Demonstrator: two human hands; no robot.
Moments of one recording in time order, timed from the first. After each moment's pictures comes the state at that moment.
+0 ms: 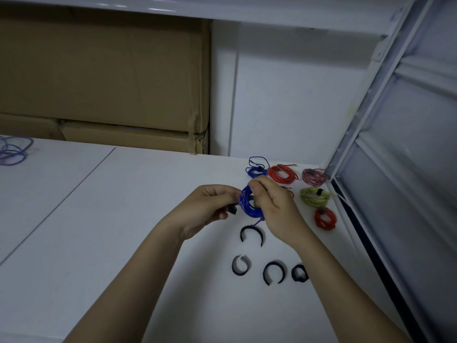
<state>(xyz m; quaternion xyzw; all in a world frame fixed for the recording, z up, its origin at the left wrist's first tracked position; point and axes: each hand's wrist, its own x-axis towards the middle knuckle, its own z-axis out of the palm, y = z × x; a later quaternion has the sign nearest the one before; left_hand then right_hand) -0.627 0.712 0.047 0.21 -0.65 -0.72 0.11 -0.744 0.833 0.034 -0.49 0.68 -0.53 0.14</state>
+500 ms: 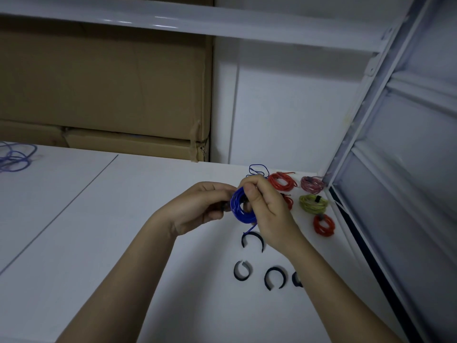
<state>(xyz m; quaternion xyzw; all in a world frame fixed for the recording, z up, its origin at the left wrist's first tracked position) -0.612 0.706 0.073 0.18 -0.67 -0.72 0.07 -0.717 0.829 0.050 -0.52 0.62 -0.57 0.13</state>
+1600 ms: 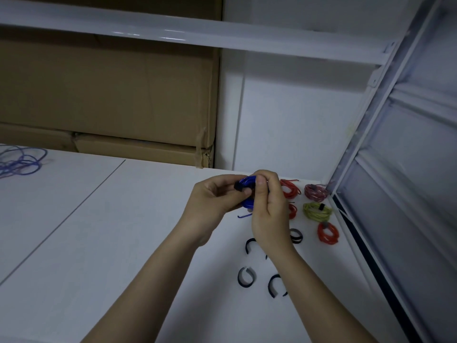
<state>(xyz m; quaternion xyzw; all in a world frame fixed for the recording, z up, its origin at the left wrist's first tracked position) -0.611 0.732 0.079 0.15 -0.62 -0.71 0.31 -0.704 0.807 0.048 -0.43 0.64 -0.64 -0.04</state>
